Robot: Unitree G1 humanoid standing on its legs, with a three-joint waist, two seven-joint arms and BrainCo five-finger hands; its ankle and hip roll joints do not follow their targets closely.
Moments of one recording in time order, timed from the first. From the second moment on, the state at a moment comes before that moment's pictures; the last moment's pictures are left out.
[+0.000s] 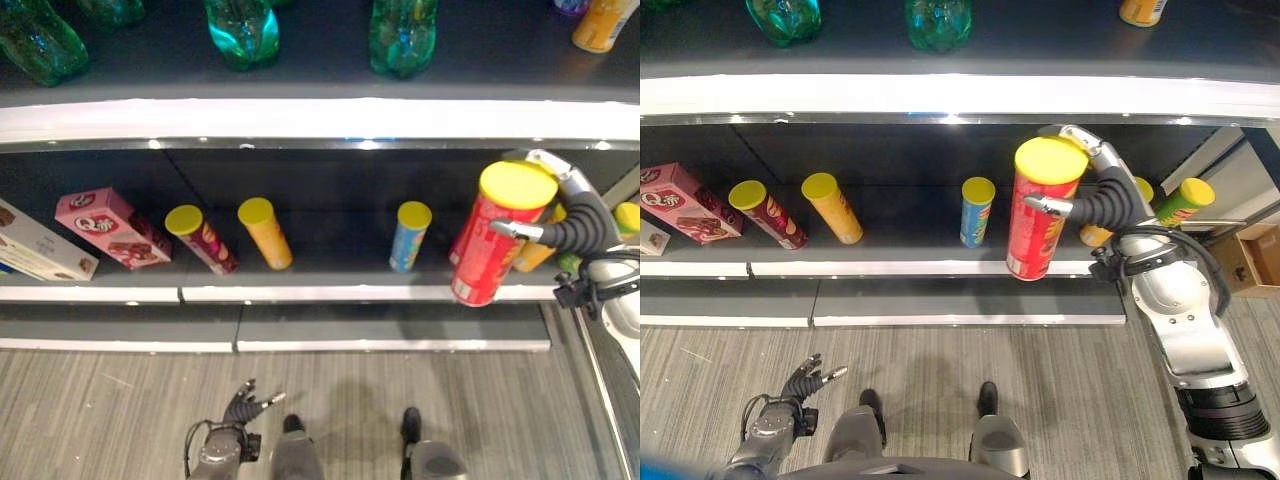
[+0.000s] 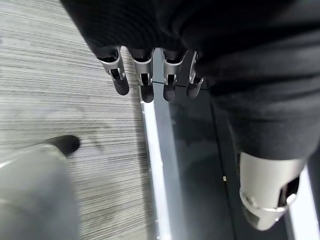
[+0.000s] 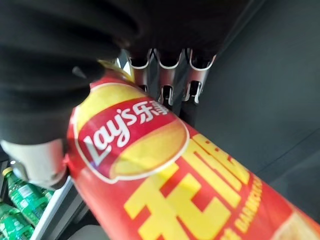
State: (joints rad) left arm 0.08 0.29 -0.04 0.84 -0.11 -0.11 0.04; right arm -0.17 -0.77 -0.06 -0.32 0.09 -0.18 0.05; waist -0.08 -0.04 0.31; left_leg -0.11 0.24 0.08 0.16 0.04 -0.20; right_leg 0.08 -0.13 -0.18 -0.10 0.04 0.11
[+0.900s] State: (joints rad) left arm 0.10 0.36 0.00 0.92 -0.11 -0.11 0.07; right arm -0.30 -0.68 0.25 -0.26 0.08 -0.15 0.08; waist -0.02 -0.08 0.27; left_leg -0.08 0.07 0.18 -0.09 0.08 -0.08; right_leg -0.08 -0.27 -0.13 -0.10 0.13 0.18
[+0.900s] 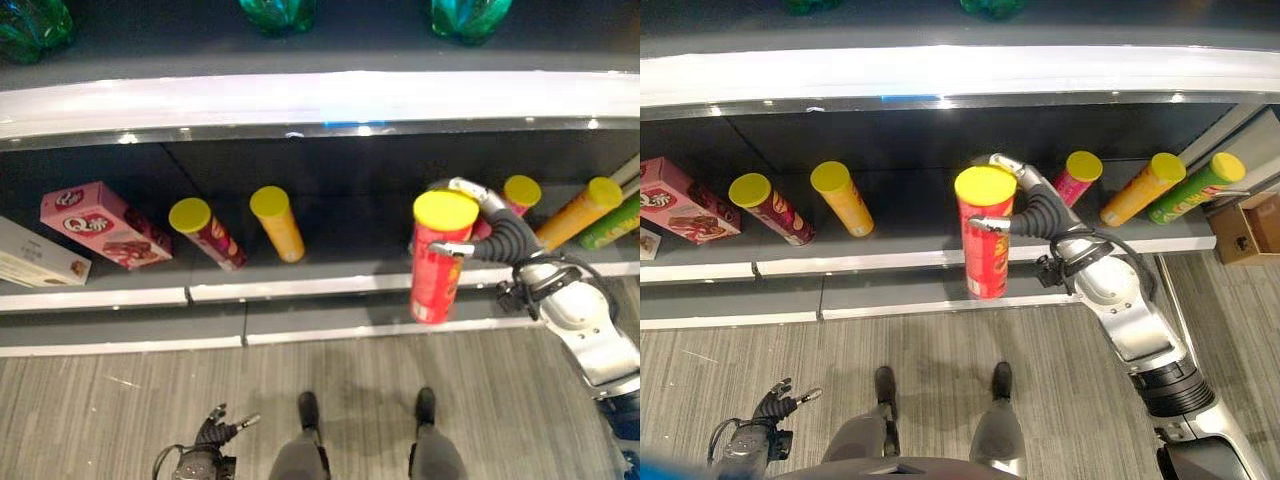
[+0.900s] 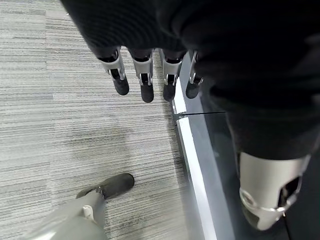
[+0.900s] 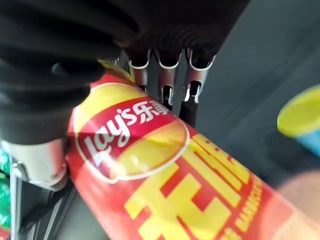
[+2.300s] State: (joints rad) left arm 0.04 0.34 -0.12 0.87 -0.11 -0.11 0.08; right arm -0.72 -0.61 0.40 0.12 -0.16 -0.09 -0.09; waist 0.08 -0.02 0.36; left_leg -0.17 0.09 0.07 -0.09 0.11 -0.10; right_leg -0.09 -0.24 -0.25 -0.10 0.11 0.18
